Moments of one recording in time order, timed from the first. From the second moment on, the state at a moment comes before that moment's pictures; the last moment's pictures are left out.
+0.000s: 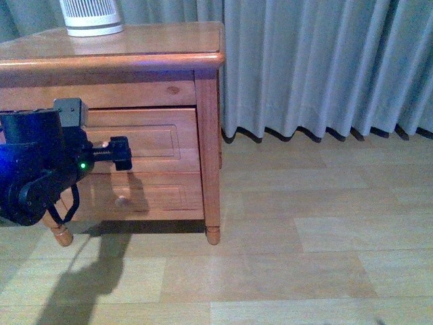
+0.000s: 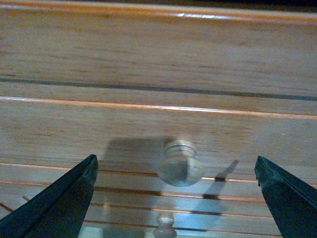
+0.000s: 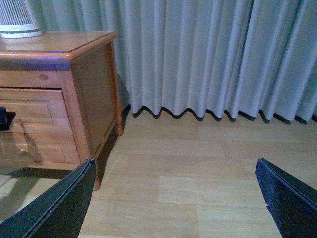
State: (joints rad) left arm -0.03 2.55 1.45 0.85 0.00 -0.02; right arm 0.00 0.00 0.01 0.00 0.00 0.00
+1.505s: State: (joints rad) left arm -0.01 2.61 1.53 0.82 0.06 -0.02; right arm 0.00 0.00 0.01 0.00 0.00 0.00
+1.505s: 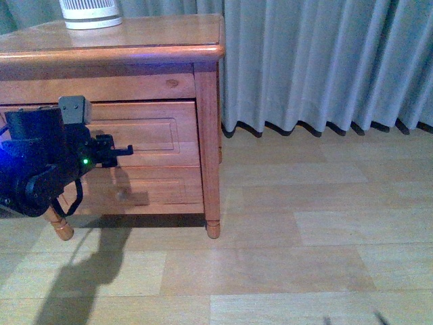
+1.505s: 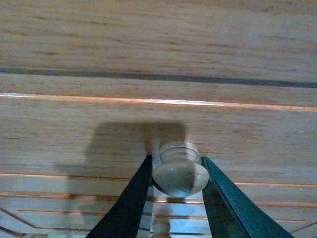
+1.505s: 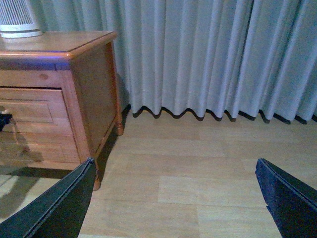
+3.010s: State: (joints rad) left arm 0.04 2.21 0.70 1.15 0.14 0.01; right arm 0.00 0.00 0.01 0.00 0.00 0.00
